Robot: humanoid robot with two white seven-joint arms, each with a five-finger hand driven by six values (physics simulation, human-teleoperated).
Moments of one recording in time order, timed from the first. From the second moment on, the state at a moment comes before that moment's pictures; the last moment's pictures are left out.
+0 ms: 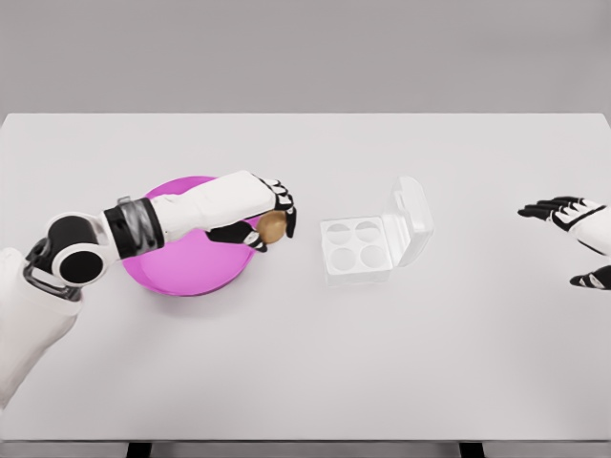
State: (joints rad) left arm -0.44 0.47 -0.47 -1.70 -0.40 -0.33 -0.61; right arm 0.08 -0.76 -0.24 -1.62 0.35 -0.61 0.61
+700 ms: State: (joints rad) left arm -0.44 0.35 -0.48 -1.69 -0.42 -0.32 -0.61; right arm 0.08 -0.76 -0.24 -1.62 0.35 -0.61 0.61
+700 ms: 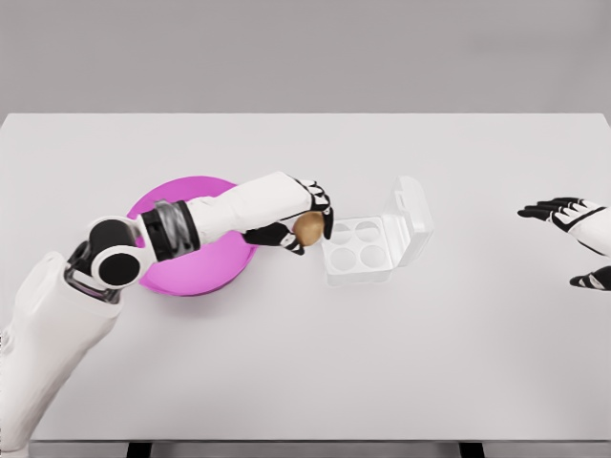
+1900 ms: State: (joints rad) left arm -0.46 0.18 -0.48 -1.52 -0.50 -0.32 -0.61; right arm 0.08 -0.76 -0.24 -1.63 0.35 -0.61 0.61
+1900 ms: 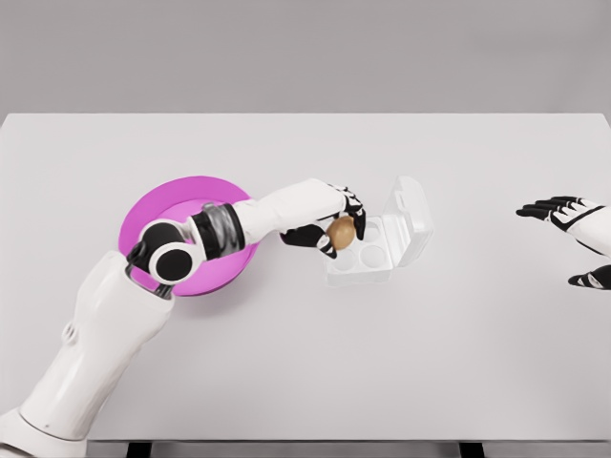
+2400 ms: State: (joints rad) left arm -0.46 0.16 -0.49 -1.51 -0.52 -0.32 -0.61; right arm 0.08 -0.76 -0.24 -1.63 0.35 -0.61 0.61
